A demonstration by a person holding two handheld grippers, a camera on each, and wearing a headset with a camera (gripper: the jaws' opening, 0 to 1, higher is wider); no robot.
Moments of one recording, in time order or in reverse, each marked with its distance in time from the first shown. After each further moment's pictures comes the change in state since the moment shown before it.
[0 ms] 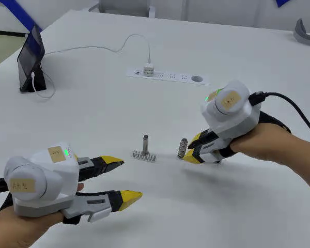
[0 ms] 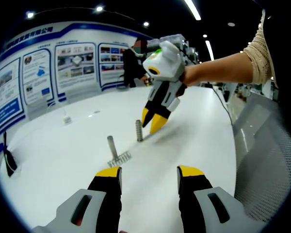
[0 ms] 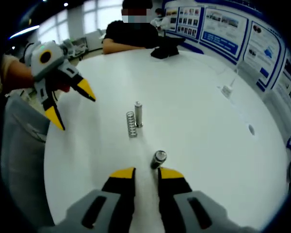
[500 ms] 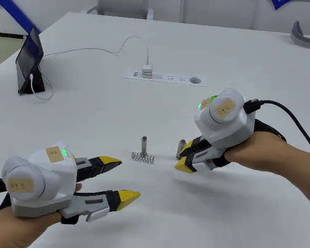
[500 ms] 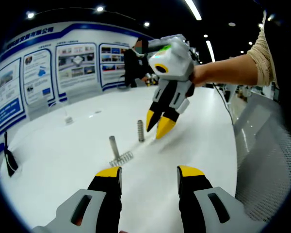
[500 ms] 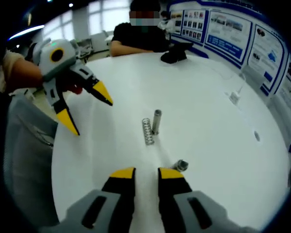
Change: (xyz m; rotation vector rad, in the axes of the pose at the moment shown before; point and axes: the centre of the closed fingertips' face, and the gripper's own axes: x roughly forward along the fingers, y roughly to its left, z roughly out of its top) left arm -0.001 0.003 0.000 -0.001 0.000 0.007; right arm 0.005 0.029 0.017 -0.028 -0.031 0.036
